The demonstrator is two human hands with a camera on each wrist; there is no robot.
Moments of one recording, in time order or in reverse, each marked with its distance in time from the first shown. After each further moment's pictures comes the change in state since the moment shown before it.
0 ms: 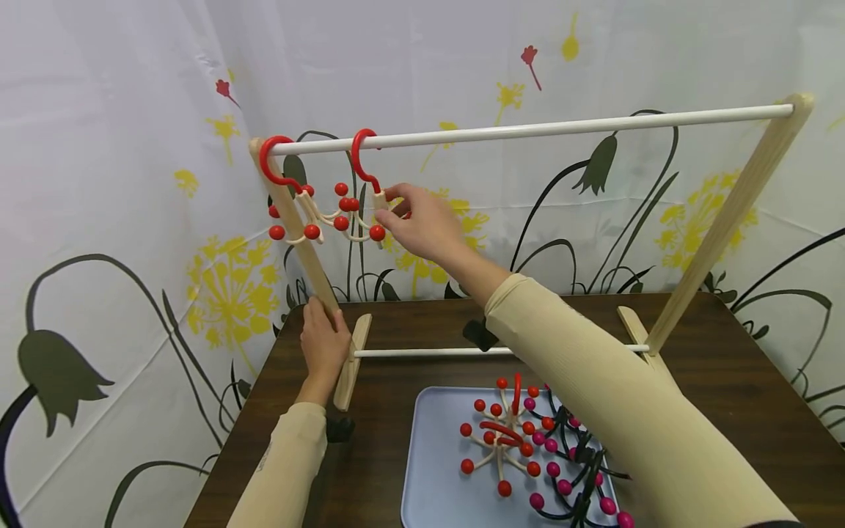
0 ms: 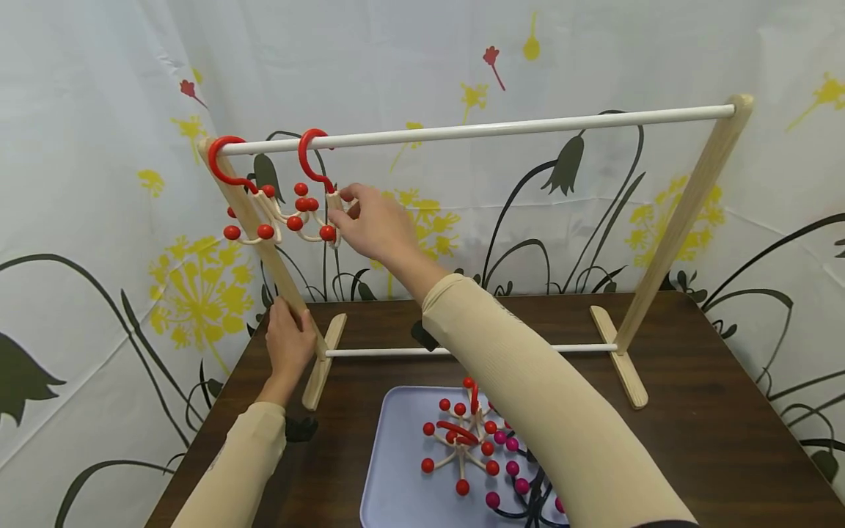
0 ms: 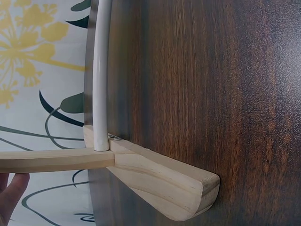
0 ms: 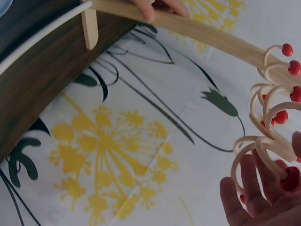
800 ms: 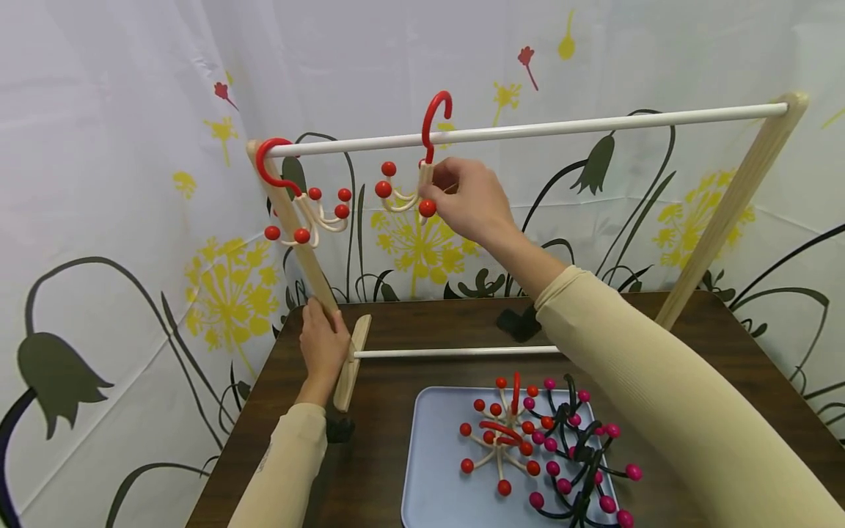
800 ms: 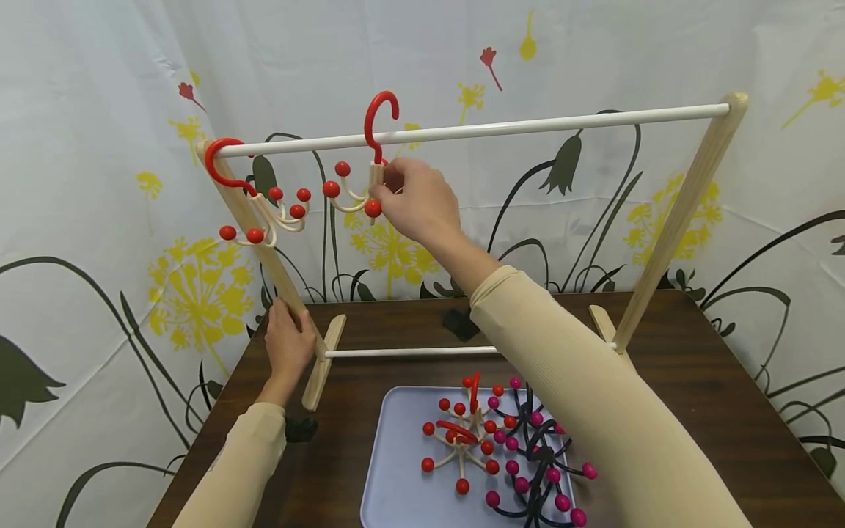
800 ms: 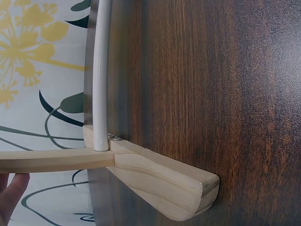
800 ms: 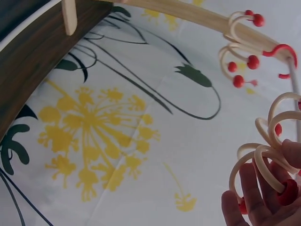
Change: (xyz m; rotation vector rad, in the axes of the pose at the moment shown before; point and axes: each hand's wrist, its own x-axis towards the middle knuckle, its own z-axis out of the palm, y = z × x) left_hand 0.000 0.001 0.000 0.004 0.006 0.003; right_hand -0.014 0.013 -0.057 0.041 0.146 0.025
